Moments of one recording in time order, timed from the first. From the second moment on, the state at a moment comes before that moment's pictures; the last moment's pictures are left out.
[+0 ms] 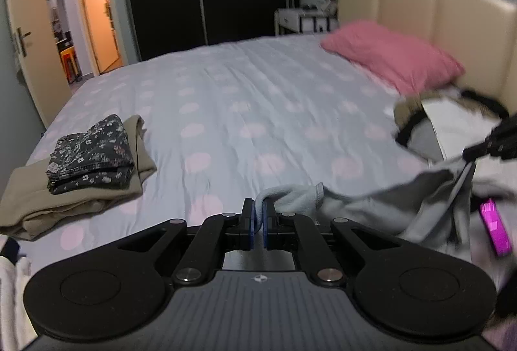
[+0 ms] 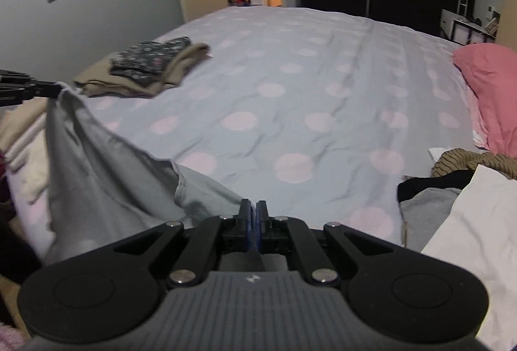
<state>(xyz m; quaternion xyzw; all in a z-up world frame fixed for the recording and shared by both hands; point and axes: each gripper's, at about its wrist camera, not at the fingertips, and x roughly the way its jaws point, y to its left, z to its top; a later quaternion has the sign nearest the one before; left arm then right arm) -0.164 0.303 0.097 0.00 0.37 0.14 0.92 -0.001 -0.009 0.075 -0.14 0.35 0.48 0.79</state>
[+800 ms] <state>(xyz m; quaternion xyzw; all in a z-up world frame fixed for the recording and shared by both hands) -0.191 0.273 -0.006 0.03 0.48 0.11 0.87 -0.139 -0.001 -0.006 -0.39 0.26 0.58 0.67</state>
